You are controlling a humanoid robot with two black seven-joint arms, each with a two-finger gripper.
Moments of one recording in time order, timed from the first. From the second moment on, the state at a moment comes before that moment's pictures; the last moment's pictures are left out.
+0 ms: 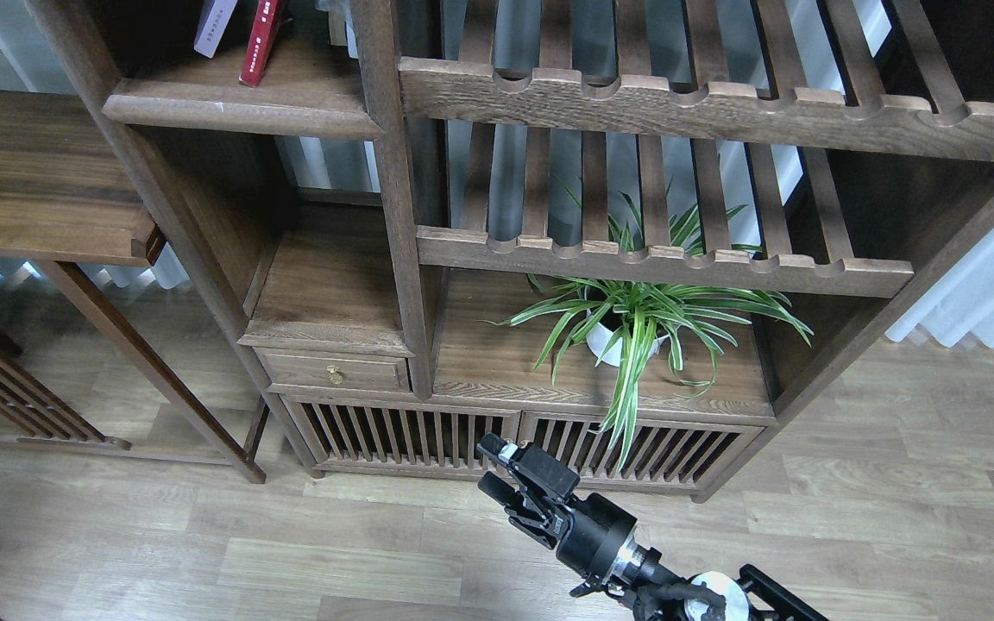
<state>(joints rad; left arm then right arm) -1.43 0.50 -0.94 -0.66 0.62 -0.49 0.24 0.01 0.01 0.90 0.98 0.29 0.58 -0.41</state>
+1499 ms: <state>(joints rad) -1.35 0.35 -0.75 -0.38 0.79 -0.49 -0.48 0.02 0.01 0.97 1.03 0.31 0.58 -0.38</state>
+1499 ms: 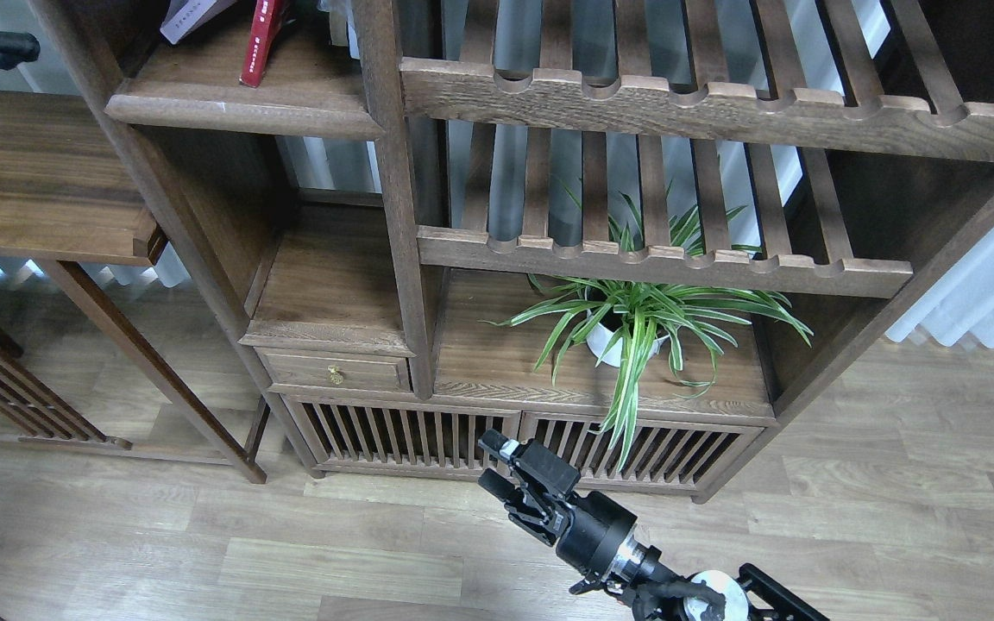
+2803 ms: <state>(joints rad) -1.29 0.27 -0.74 -0.27 0.46 -0.49 -0.49 0.01 0.02 1.07 1.06 0.31 0.58 -0.38</state>
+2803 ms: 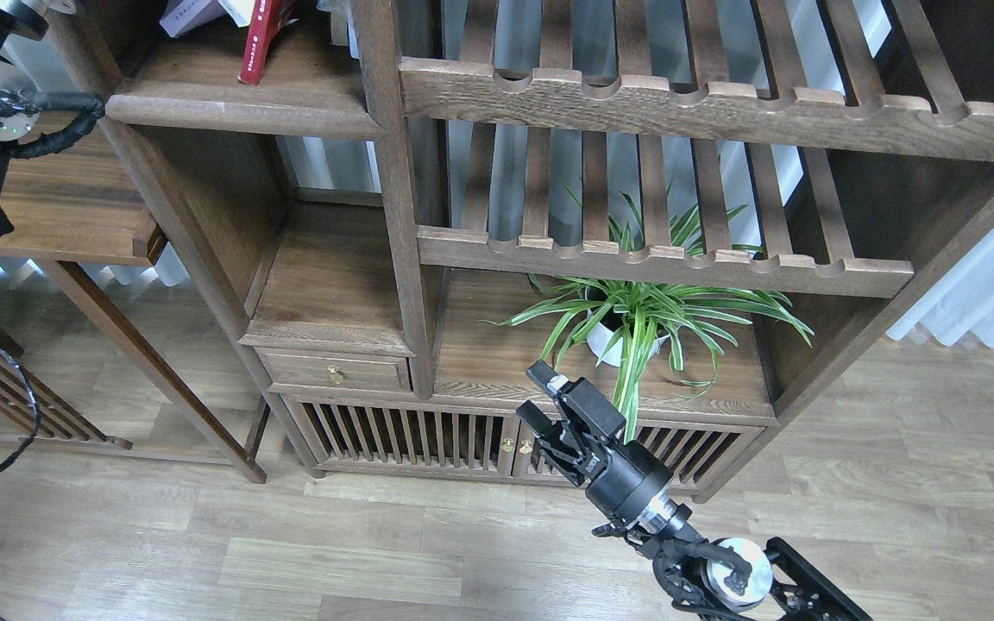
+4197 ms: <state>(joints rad) -1.20 0.00 -0.79 -0.28 -0.31 -0.34 -0.49 0.00 0.01 1.07 1.06 0.31 0.58 -0.38</state>
